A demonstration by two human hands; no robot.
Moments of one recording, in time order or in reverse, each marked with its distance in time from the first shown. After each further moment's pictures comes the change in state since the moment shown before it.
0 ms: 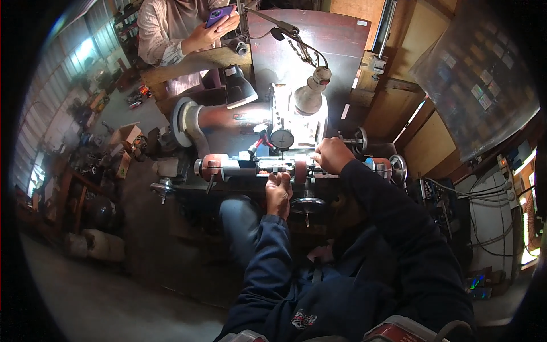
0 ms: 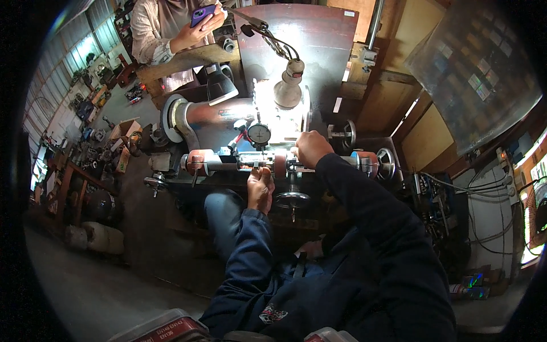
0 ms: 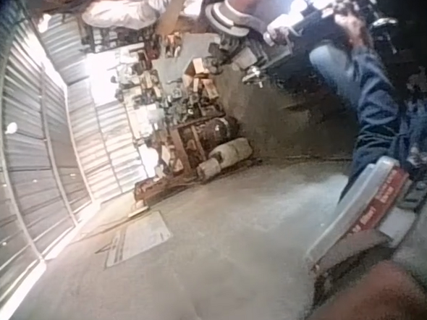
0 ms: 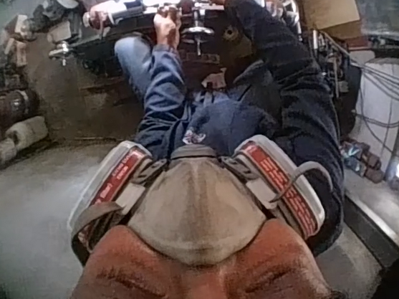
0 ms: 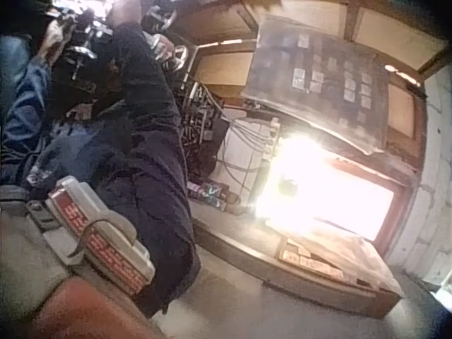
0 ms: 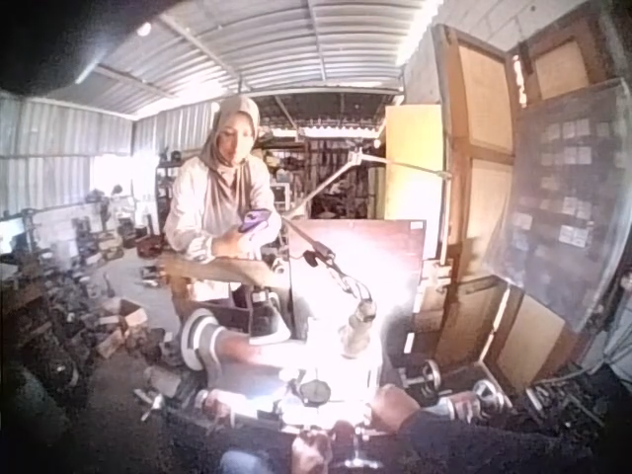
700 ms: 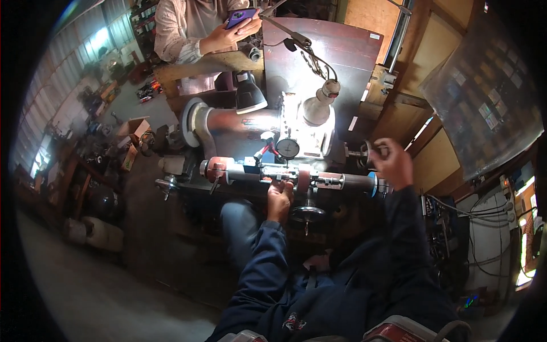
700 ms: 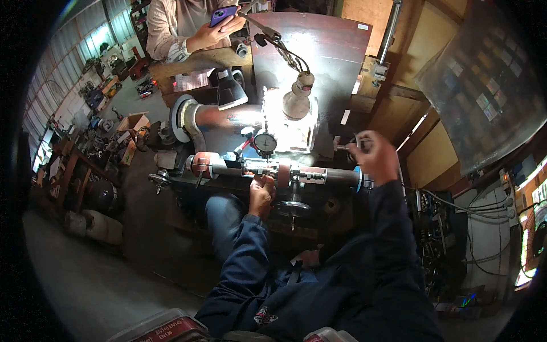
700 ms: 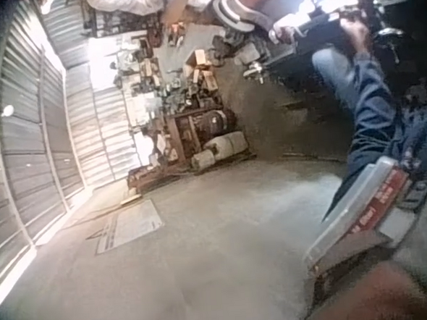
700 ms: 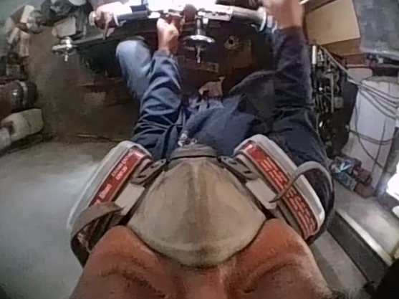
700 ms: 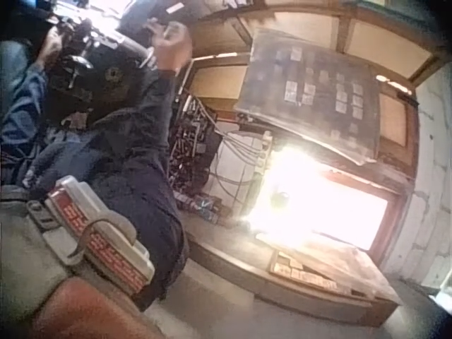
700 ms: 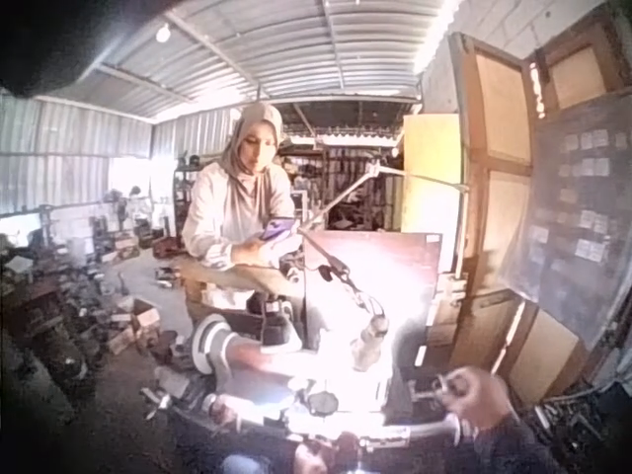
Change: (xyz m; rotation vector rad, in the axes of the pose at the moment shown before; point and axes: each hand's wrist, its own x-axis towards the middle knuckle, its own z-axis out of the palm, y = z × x) left_hand -0.004 0.010 0.003 0.151 0.024 0.024; right_hand -0.071 0.040 -0.092 0.166 0.503 0.250
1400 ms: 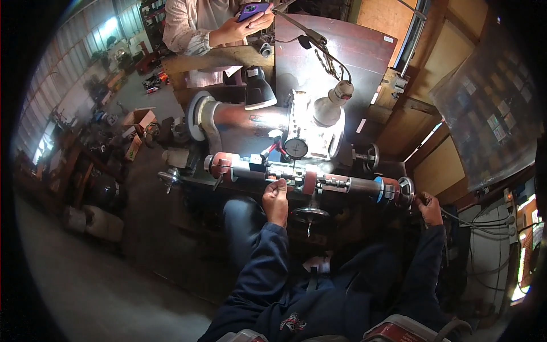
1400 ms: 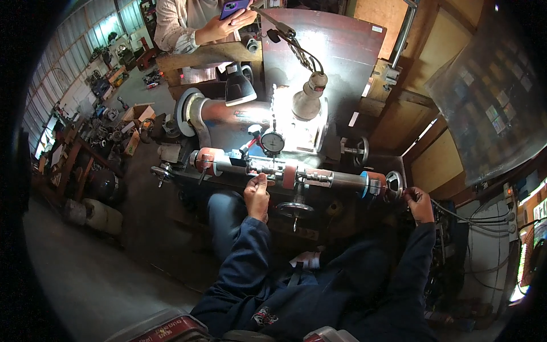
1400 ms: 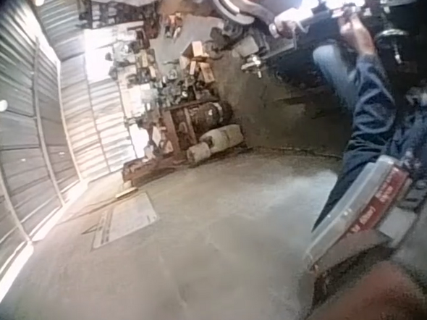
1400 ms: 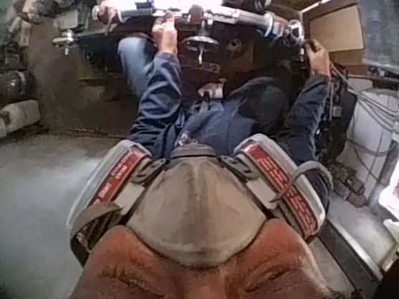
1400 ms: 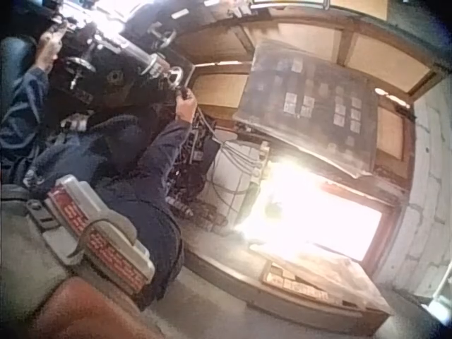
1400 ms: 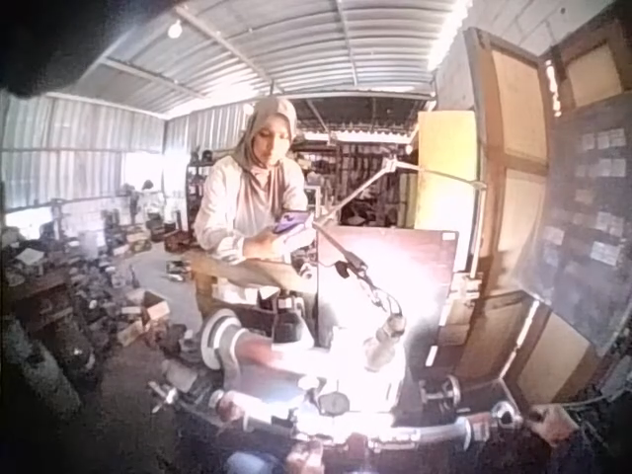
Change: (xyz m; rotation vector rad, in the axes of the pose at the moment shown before) left_hand -0.007 0.008 0.002 0.279 0.366 0.094; right_hand -0.078 0.209 -0.055 0.395 -0.292 0.367
